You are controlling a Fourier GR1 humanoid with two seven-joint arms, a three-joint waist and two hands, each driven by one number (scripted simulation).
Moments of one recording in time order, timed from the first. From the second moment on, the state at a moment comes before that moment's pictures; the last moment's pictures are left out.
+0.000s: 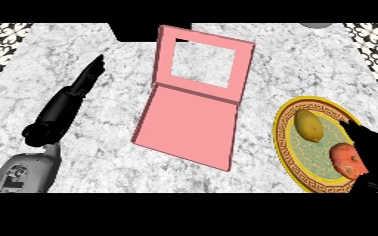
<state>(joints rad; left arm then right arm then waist) -0.20 0.30 -0.03 -1.55 -0.08 -0.17 -0.07 0.08 -0.61 0.11 -1.64 0.84 0.43 0.49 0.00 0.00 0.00</state>
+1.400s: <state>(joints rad) -0.24 0.24 -0.04 -1.56 -0.13 -0.24 -0.06 -0.07 -0.32 0.52 -1.74 1.12 0.25 0.06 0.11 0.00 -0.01</state>
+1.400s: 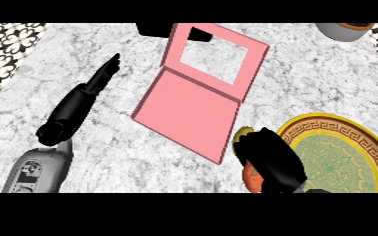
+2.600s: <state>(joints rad) -0.25 0.24 -0.01 -1.53 -0.13 -0.24 -0.06 -0.64 0.00 0.94 -1.87 1.02 -0.04 0.91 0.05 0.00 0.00</state>
